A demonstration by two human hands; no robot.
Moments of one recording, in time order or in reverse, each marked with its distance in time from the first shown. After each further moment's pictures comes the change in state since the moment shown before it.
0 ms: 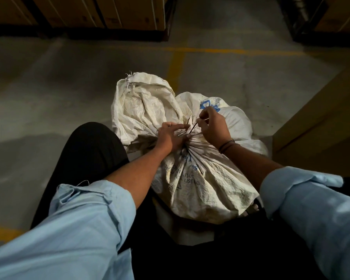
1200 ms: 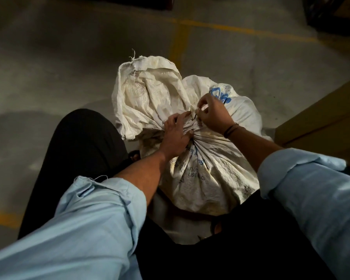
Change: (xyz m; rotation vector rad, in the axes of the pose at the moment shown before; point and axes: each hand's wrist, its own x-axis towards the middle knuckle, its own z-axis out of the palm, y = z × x) left_hand -0.014 -0.029 0.005 0.059 -0.036 0.190; right_hand 0.044 0.006 0.034 -0.117 -0.270 -0.084
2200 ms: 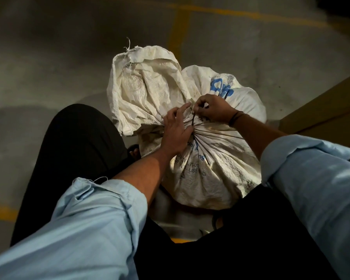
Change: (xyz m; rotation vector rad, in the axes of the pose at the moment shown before) left_hand 0.001 -0.002 0.012 0.000 0.113 0.019; right_hand 0.017 0.017 -0.002 -0.032 -0.317 0.053
